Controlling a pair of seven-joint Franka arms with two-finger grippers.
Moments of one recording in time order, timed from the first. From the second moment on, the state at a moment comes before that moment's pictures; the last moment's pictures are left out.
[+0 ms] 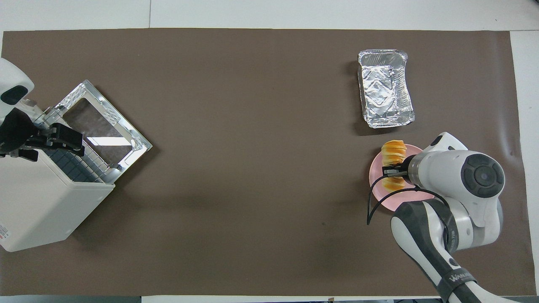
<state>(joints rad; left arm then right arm) 0.01 0.00 -0.09 -1.65 -0.02 1.46 -0.11 0.10 -0.07 0.01 -2.46 -0.05 2.50 0.08</state>
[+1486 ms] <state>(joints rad) 0.01 0.00 -0.09 -1.65 -0.02 1.46 -0.11 -0.06 -0.06 0.01 -1.67 0.00 1.52 -0.21</state>
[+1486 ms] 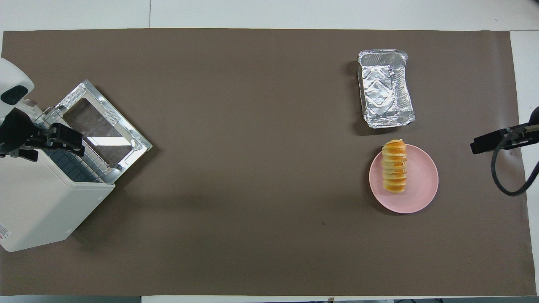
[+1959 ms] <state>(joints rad) 0.01 0.00 -0.09 -1.65 -0.02 1.46 -0.11 -0.10 -0.05 0.00 -1.58 -0.01 1.43 -0.29</state>
